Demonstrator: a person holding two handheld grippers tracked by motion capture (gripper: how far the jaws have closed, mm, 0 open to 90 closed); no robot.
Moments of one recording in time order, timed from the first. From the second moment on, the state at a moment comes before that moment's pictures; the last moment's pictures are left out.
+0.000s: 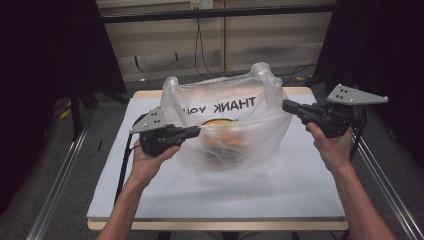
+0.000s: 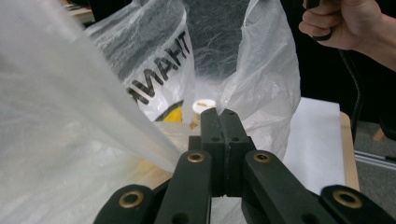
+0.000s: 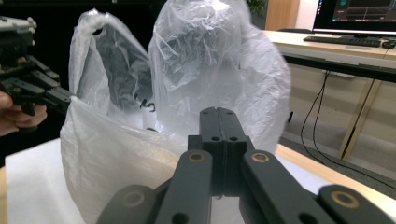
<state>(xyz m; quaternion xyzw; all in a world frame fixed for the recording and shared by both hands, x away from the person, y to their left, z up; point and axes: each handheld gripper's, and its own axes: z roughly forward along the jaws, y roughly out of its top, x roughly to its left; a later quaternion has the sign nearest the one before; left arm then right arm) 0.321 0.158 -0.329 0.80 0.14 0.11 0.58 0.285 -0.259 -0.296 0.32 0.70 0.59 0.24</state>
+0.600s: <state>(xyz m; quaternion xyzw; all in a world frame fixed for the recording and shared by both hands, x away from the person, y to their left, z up) 0.321 0.169 -0.370 0.82 0.16 0.09 0.54 0.283 -0.250 -0.354 0.35 0.71 0.58 0.21</state>
